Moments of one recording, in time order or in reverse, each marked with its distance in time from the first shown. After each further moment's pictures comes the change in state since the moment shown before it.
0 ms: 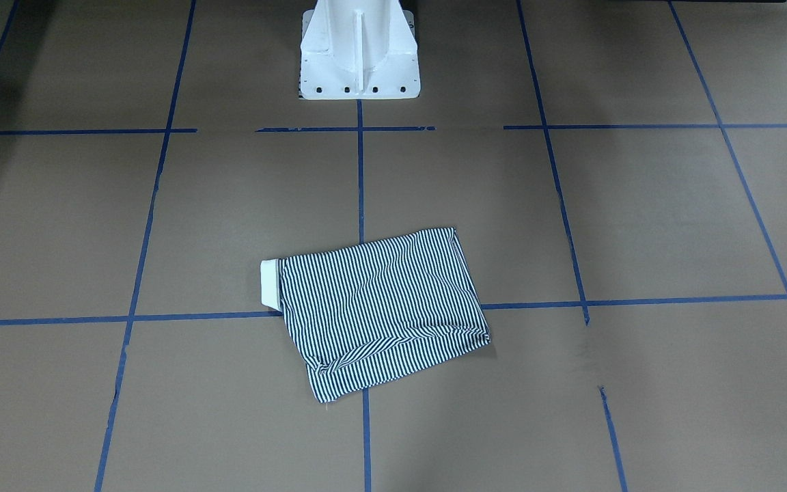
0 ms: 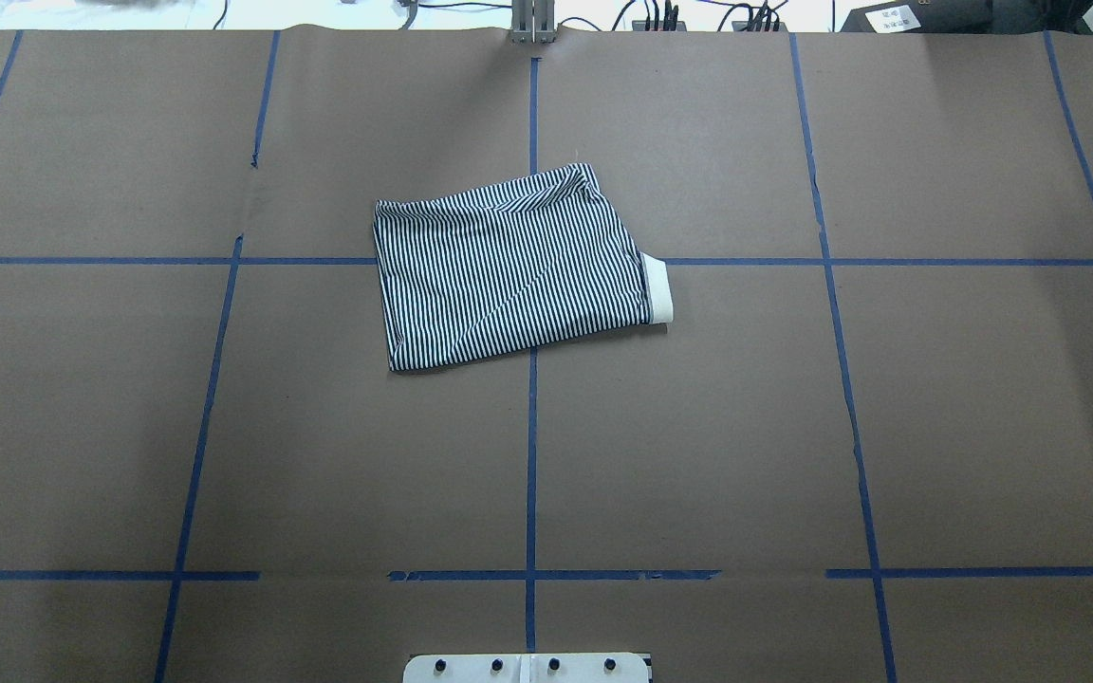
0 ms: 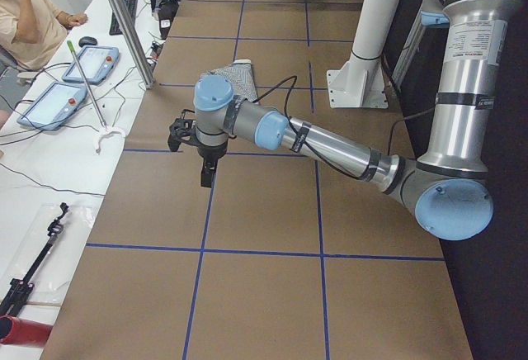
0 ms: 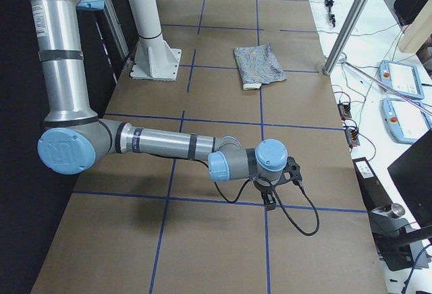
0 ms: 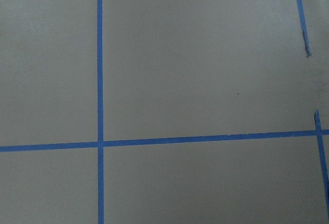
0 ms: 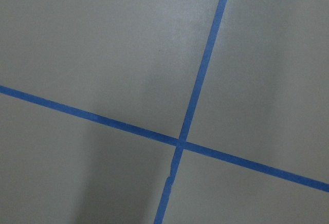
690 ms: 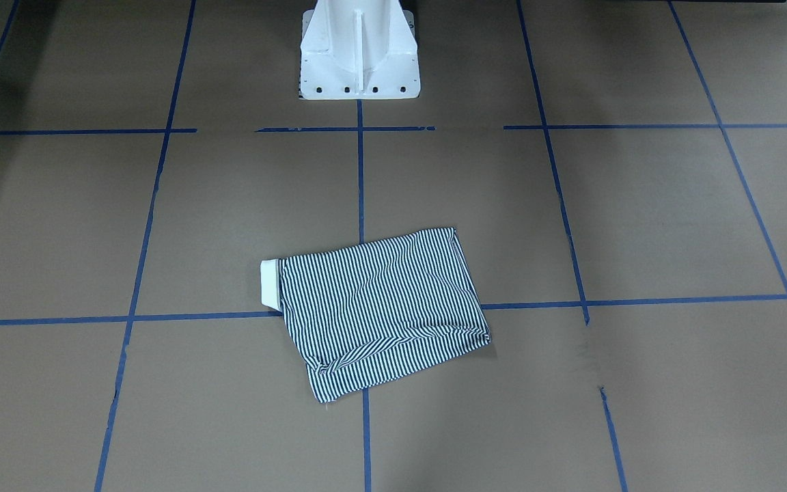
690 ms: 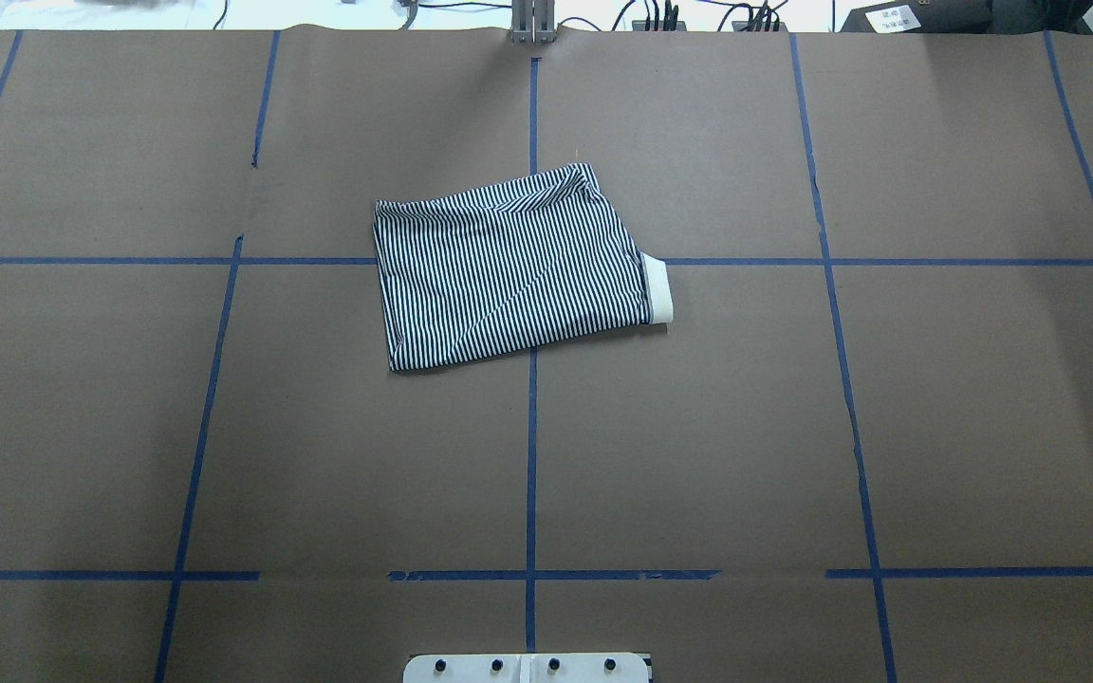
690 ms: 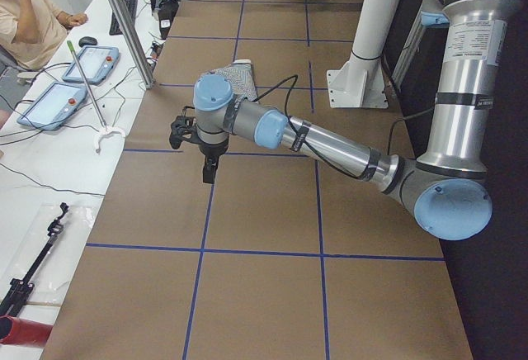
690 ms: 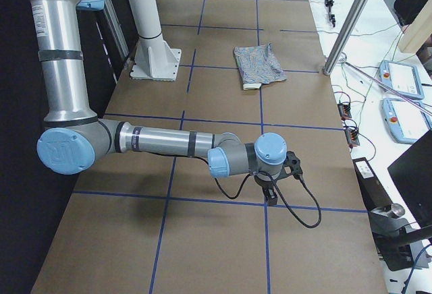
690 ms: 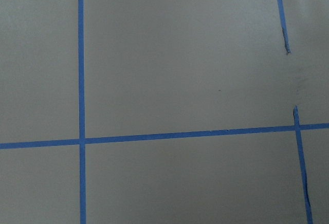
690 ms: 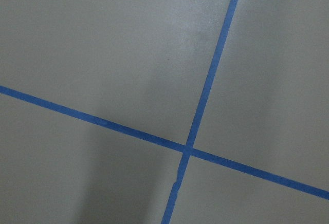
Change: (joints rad) left arm 0.001 0.000 -0.003 0.004 -0.053 0.000; right arm -0.003 -0.011 0.037 0.003 0.006 0.004
